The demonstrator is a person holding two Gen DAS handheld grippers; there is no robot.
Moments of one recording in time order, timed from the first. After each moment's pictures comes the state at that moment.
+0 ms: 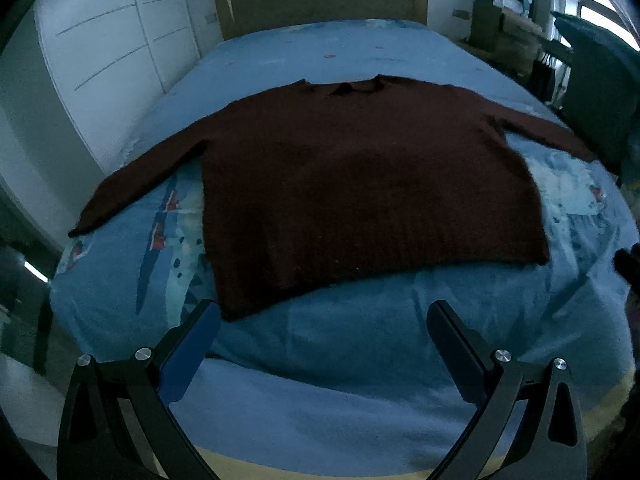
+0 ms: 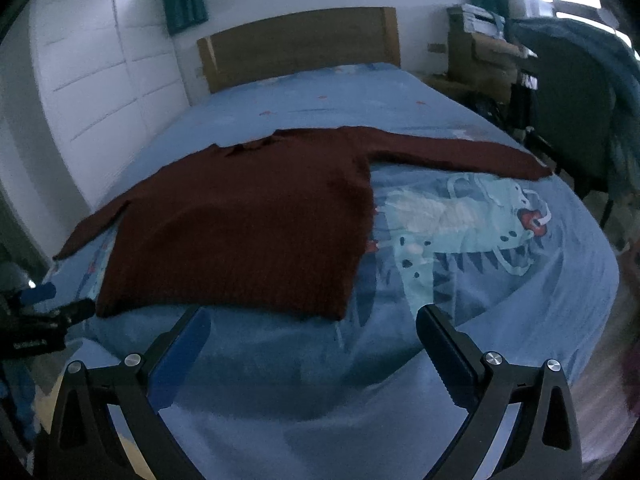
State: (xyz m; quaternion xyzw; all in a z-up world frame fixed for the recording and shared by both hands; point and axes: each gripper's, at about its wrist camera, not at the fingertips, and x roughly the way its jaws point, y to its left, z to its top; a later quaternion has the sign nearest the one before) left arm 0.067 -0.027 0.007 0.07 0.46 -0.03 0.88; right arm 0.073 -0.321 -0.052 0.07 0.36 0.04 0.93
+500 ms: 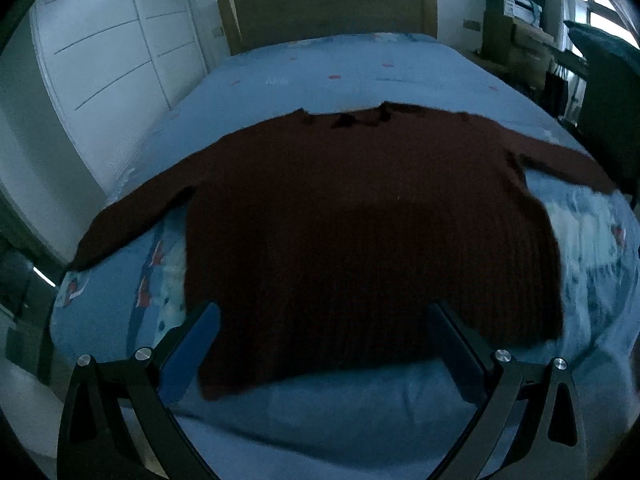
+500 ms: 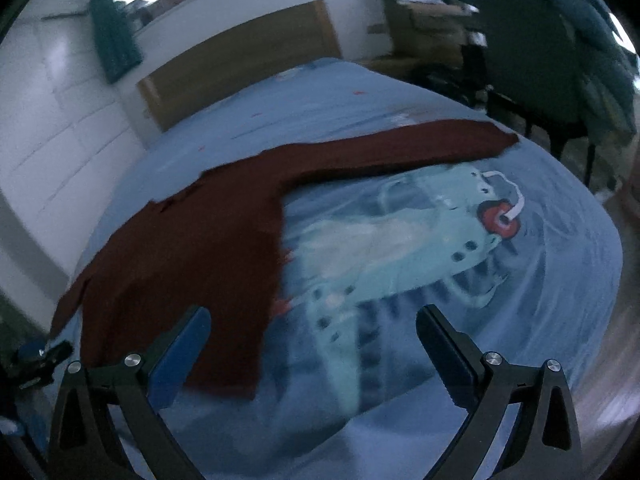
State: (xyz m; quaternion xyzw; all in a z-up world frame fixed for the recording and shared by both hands) left arm 0.139 -0.052 0.016 0.06 0.43 -0.02 0.90; right arm 0.145 -0.436 -0.062 0.17 0.36 -0.02 0.92
